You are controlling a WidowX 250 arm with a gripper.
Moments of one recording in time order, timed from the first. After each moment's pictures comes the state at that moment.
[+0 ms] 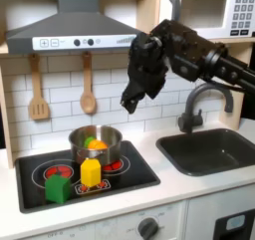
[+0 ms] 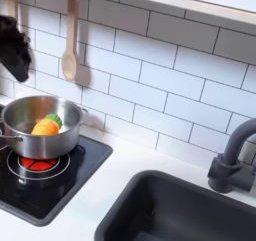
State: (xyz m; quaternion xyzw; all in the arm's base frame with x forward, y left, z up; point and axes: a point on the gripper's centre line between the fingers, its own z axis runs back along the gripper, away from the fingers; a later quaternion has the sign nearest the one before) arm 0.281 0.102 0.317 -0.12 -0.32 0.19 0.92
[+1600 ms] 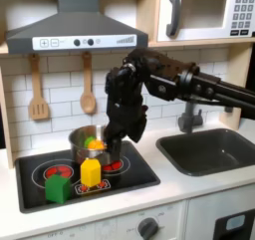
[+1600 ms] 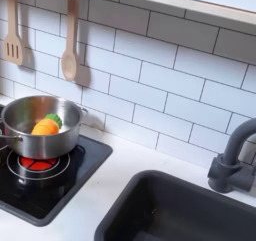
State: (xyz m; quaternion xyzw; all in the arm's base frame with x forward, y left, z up) arm 0.248 0.143 0.253 -0.06 -0.17 0.23 0.96
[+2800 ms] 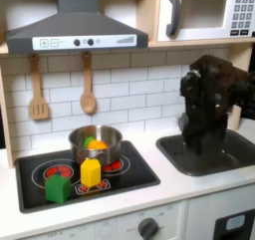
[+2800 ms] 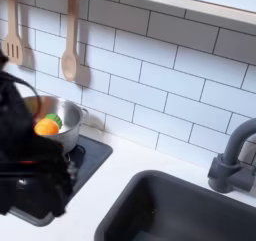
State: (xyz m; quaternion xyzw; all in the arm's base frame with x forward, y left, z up) arm 0.219 -0.010 0.244 -0.19 -0.11 0.08 0.97
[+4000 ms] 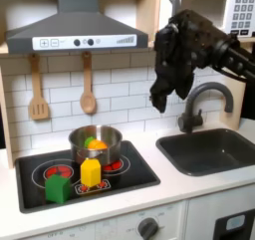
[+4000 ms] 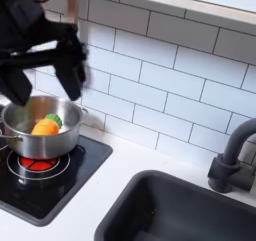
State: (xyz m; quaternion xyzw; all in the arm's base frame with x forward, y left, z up) arm 0.271 0.046 0.313 -0.14 -0.22 0.14 0.96
